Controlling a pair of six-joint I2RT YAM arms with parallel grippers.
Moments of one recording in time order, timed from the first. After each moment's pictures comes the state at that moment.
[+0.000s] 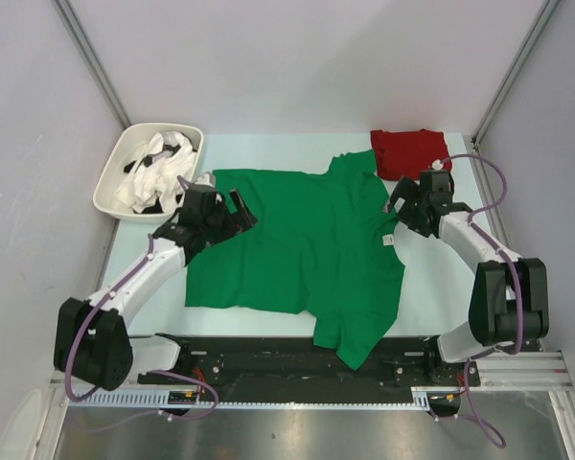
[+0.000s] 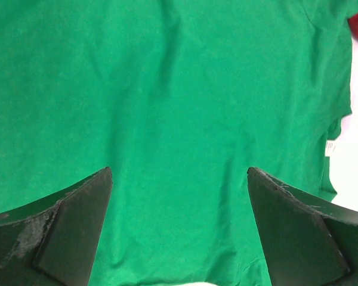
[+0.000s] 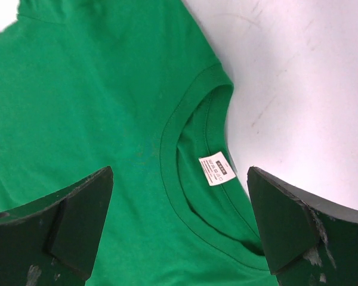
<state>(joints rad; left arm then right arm) -0.33 1.29 0.91 -0.32 0.01 -0.68 0.08 1.47 0.99 -0.30 -0.02 0.60</state>
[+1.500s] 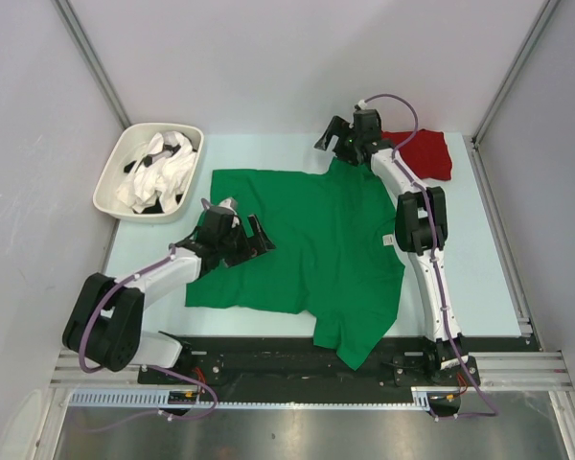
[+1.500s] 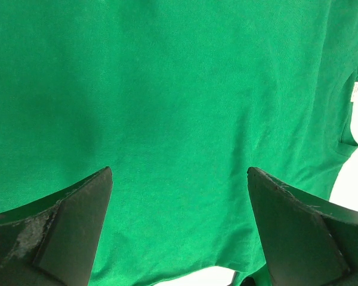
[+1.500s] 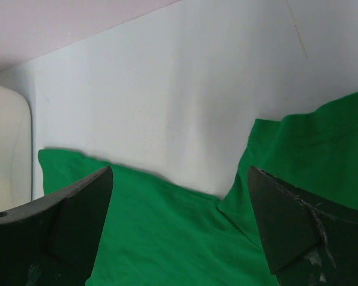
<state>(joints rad) -0.41 1.37 0.67 -0.09 0.15 -0.73 0.26 2.58 2.31 -0.29 -0.25 0.64</state>
